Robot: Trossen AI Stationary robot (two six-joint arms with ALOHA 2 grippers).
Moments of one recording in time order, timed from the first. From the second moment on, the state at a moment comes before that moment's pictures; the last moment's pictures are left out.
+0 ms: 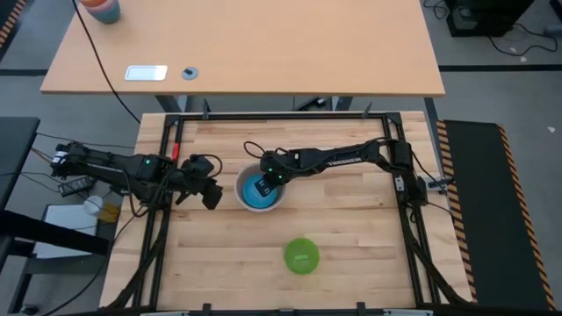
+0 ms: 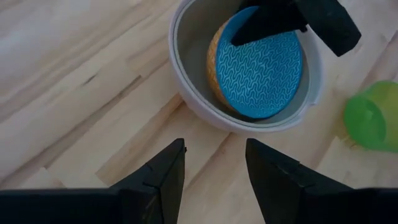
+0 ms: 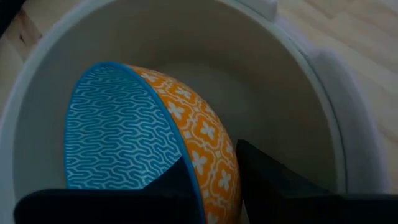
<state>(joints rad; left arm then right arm) -0.18 0.90 0.83 -0.88 -0.33 -0.89 -0.10 2.09 1.56 -0.45 0.03 0.75</state>
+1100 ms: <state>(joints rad) -0.16 0.90 0.83 -0.82 -0.61 -0.78 -0.08 1.94 1.66 -0.56 0.16 0.29</state>
